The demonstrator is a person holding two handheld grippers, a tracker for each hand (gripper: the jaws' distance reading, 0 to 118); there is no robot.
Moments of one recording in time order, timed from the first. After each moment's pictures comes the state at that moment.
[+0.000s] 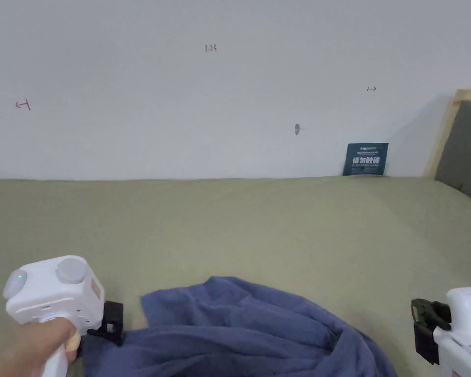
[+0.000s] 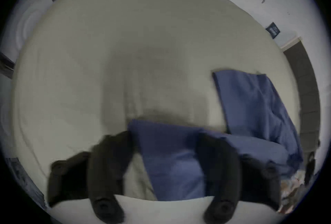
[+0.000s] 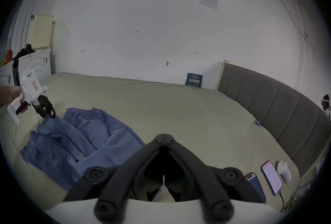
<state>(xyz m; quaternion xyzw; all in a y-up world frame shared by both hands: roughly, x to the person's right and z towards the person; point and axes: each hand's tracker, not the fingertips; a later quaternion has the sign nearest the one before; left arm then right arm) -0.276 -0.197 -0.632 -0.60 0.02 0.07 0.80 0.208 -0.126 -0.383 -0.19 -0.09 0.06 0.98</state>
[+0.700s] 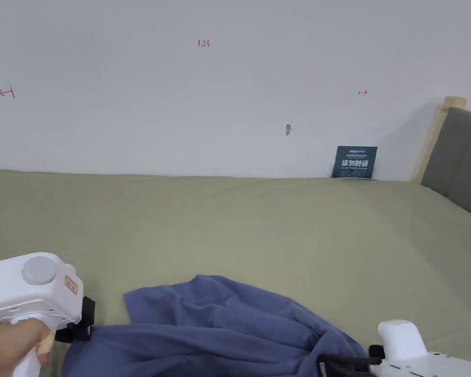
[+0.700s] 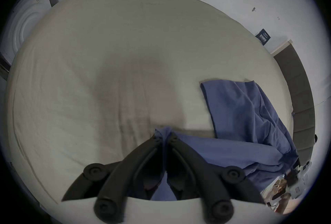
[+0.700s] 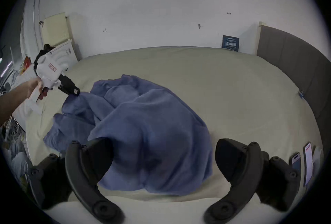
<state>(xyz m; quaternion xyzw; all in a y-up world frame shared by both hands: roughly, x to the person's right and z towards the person) -0.279 -0.183 -0.609 -0.57 -0.04 0.11 0.81 0.202 -0.180 -0.414 -0.32 0.07 -0.03 0.94</state>
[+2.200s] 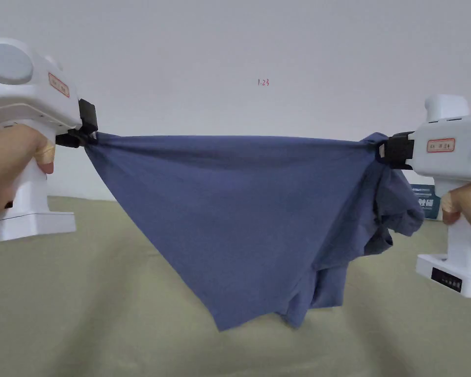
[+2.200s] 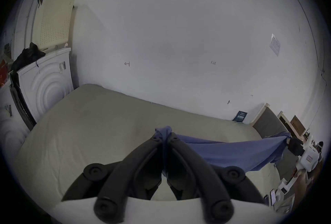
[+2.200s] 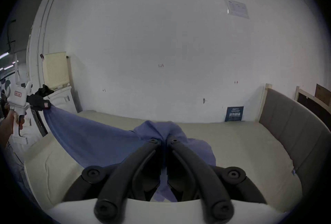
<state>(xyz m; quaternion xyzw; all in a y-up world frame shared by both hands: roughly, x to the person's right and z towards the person) -0.356 0.114 -0.647 -0.25 0.00 0.13 0.96 0.162 0.087 -0.612 -0.13 0.06 -0.02 0.99</state>
